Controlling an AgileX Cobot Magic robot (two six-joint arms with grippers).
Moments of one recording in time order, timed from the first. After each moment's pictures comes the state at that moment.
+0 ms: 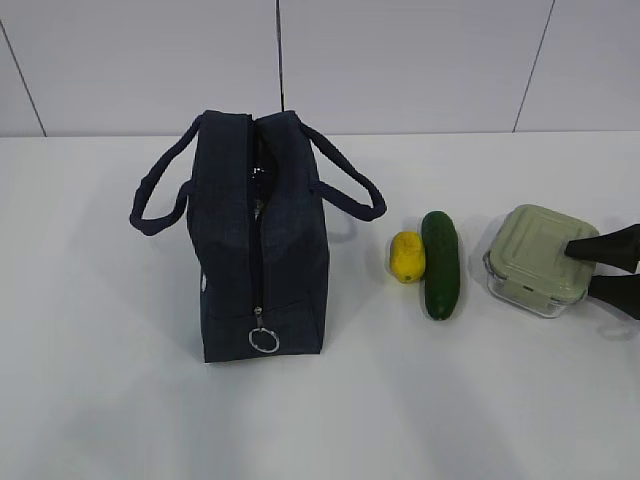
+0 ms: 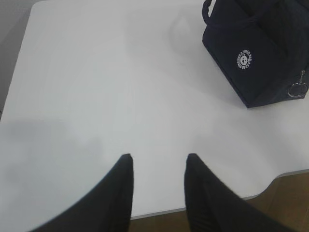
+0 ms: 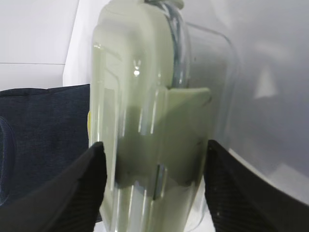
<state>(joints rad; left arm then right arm) -0.20 0.02 -0.52 0.05 1.10 -0.10 -0.54 2.20 -1.03 1.53 1.16 -1.28</state>
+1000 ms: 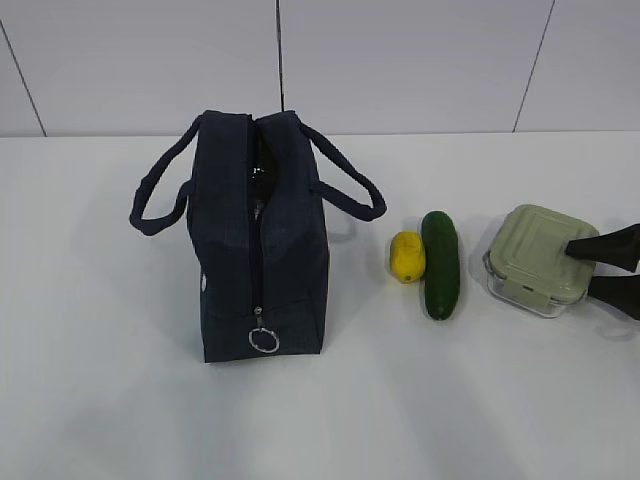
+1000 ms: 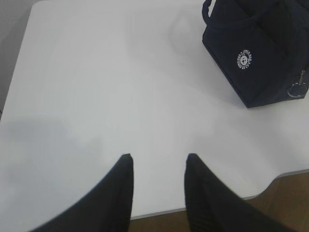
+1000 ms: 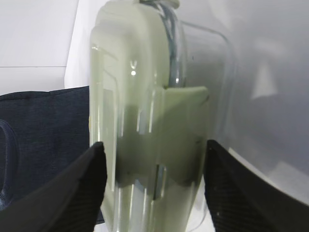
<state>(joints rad) -0.20 0.02 -0.52 0.05 1.10 -0.10 -0.54 2.20 -1.03 1.53 1.16 -1.25</state>
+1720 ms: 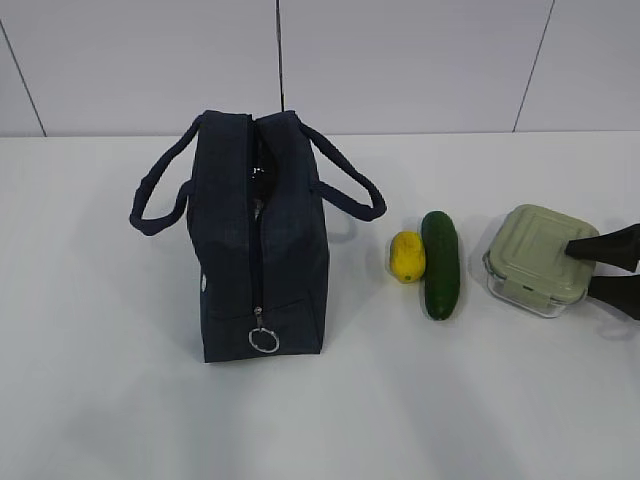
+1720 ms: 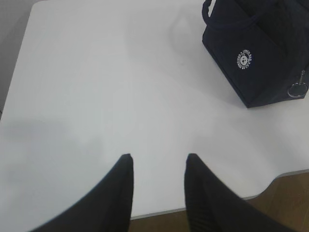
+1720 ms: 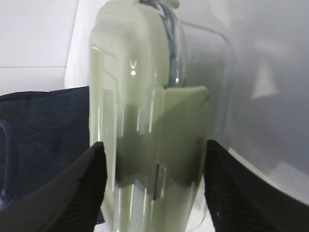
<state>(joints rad) -0.20 0.02 -0.52 0.05 1.10 -0.10 -0.54 2.20 -1.03 1.53 1.16 -1.25</state>
